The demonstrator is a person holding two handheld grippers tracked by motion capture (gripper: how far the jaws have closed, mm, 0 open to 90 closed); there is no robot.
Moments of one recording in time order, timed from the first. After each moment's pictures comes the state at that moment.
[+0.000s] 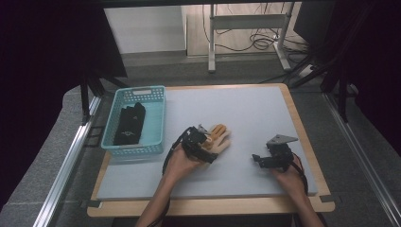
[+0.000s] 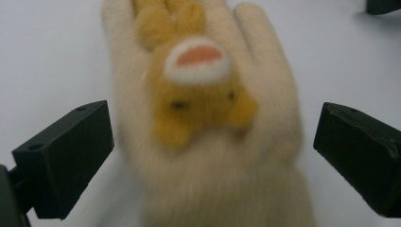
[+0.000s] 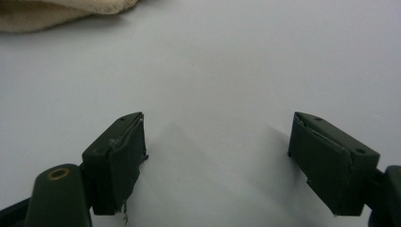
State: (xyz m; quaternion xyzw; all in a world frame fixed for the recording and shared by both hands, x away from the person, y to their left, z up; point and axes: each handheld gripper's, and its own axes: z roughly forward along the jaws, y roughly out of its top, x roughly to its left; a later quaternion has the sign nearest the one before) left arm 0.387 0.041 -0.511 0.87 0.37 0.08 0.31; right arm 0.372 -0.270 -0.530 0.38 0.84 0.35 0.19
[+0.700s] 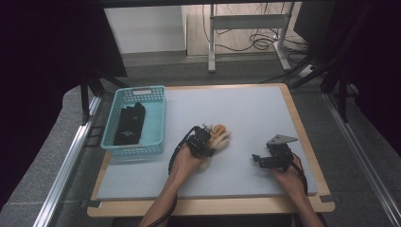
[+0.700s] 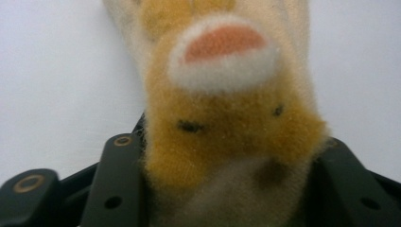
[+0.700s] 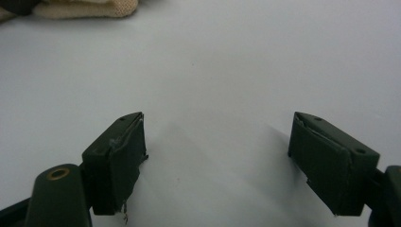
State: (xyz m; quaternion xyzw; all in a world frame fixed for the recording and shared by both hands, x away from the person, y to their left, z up) left arm 0.393 0.032 -0.514 0.87 0.41 0.09 0.26; right arm 0.372 -0.269 -0.530 0.38 0.84 0.35 0.19
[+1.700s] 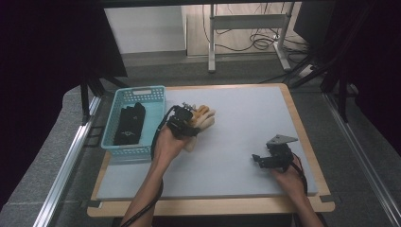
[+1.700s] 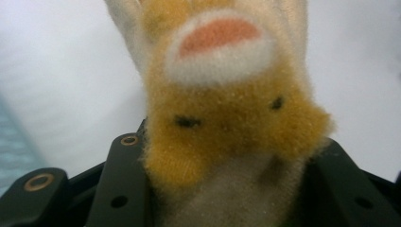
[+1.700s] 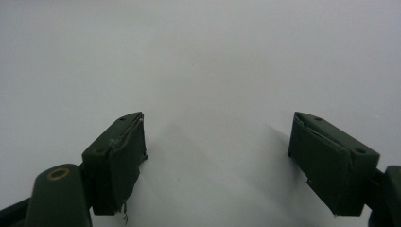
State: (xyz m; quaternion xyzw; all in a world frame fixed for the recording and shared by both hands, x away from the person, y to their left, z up) left arm 0.409 0.095 -0.434 0.84 0.45 0.13 0.28; right arm 0.371 -0.269 -0.530 0.38 0.84 0.35 0.19
